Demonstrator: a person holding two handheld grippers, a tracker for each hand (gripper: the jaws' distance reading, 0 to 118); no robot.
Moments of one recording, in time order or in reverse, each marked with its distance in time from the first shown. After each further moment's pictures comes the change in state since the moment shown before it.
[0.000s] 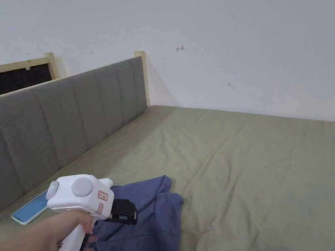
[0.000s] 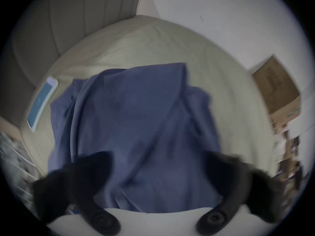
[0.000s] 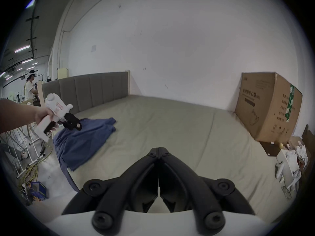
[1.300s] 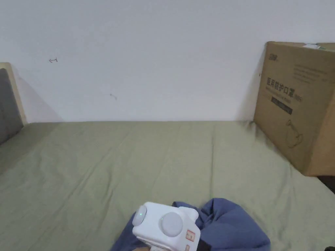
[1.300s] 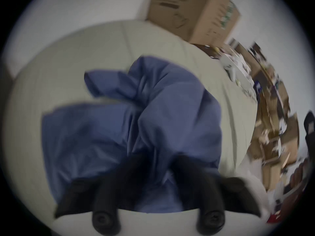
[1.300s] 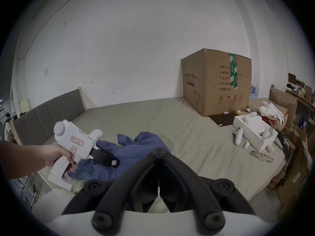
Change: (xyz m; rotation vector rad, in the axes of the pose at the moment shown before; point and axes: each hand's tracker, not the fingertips) left arm 0.462 -0.077 -0.036 -0.146 -0.479 -0.550; right arm 0.128 -0.037 0.109 0.044 -0.354 -0.280
